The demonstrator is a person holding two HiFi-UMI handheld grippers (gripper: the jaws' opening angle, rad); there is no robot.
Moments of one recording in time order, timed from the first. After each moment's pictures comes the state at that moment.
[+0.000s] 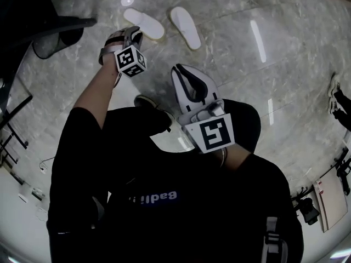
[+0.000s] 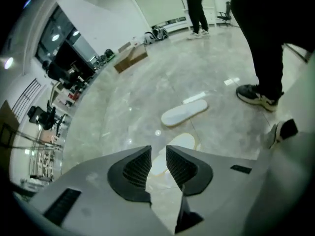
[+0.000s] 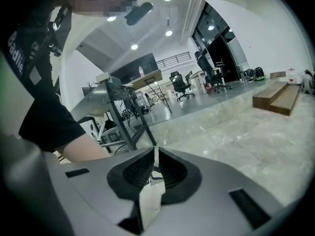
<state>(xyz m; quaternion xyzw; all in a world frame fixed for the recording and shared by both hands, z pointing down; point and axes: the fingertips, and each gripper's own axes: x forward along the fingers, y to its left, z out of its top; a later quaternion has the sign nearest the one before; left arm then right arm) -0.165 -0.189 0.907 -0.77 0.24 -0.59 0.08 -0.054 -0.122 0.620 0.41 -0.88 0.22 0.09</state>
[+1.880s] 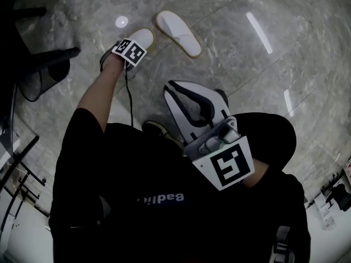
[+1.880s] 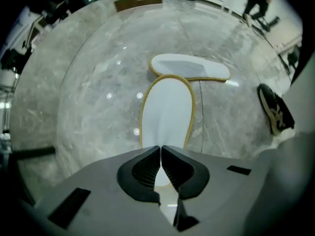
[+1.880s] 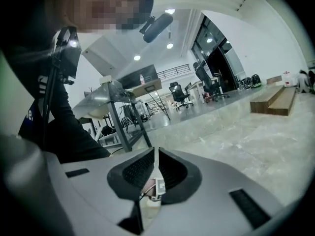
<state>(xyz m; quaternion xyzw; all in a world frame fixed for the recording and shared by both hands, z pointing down) -0.190 -0.196 1.115 -0.66 0.21 -0.70 -0.18 -0.036 -0.114 0.681 0.44 -0.88 0.20 0.05</state>
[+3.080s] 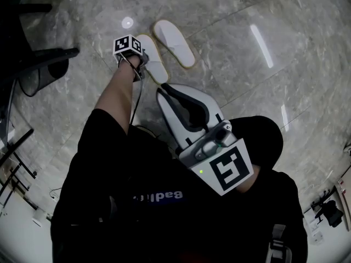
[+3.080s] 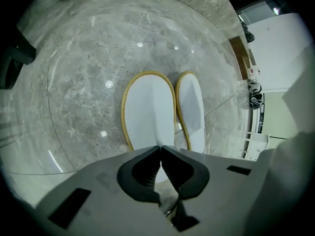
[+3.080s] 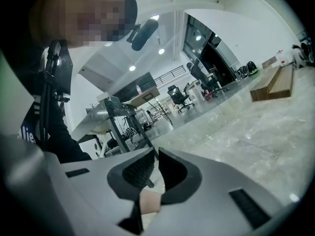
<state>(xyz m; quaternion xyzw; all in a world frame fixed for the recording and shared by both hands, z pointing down) -0.102 -0.164 1.119 -0.50 0.36 -0.38 -0.69 -0.003 -0.141 0.661 0.41 -0.88 0.25 -0.02</state>
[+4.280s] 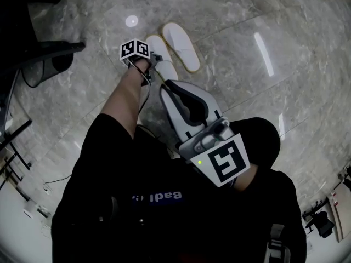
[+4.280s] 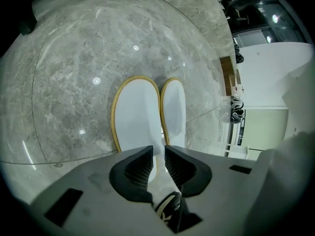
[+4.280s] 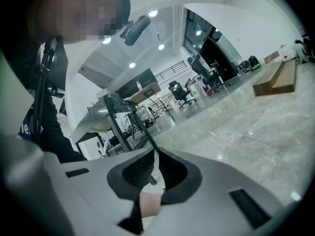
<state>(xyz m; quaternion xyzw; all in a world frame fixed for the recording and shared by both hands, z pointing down) -0.059 -0.166 1.097 -0.53 0.35 -0.26 -0.73 -0.006 -0.146 0.666 0.39 -0.89 0.26 -0.01</state>
